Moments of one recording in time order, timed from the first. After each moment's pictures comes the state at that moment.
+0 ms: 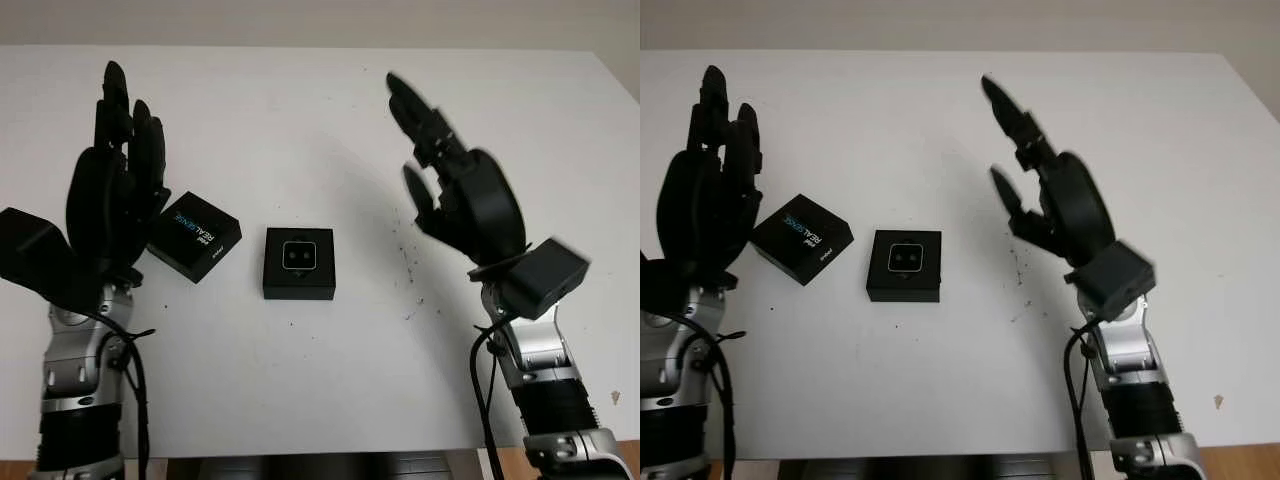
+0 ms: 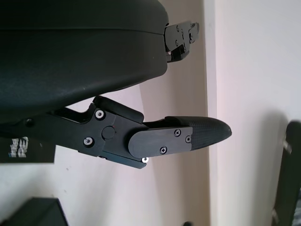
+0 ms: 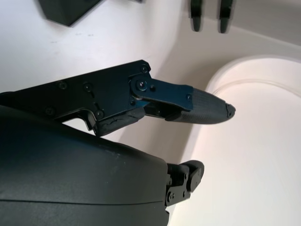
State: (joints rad) left arm -0.33 0.38 0.29 -0.05 -0.27 0.02 -0.25; right arm -0.48 -0.28 -0.04 0.20 0.20 -0.32 0.26
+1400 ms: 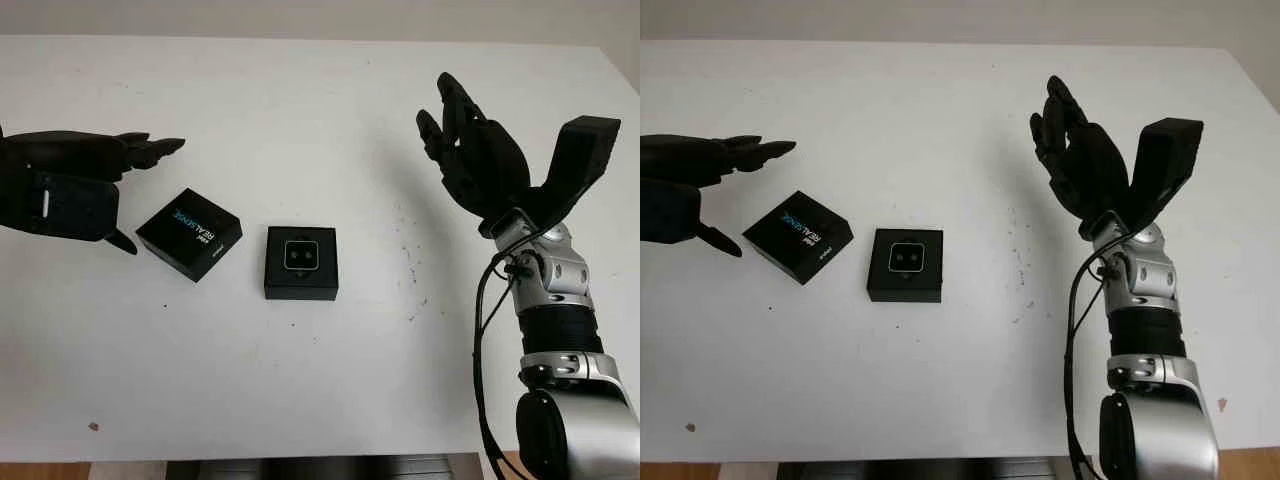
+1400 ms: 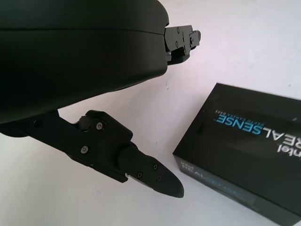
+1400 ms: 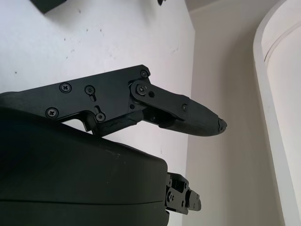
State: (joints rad) left arm -0.78 1.01 -0.19 0.47 0.51 -0.34 -0.75; right arm -0.71 -0.29 -0.21 0.46 0.29 0.19 0.35
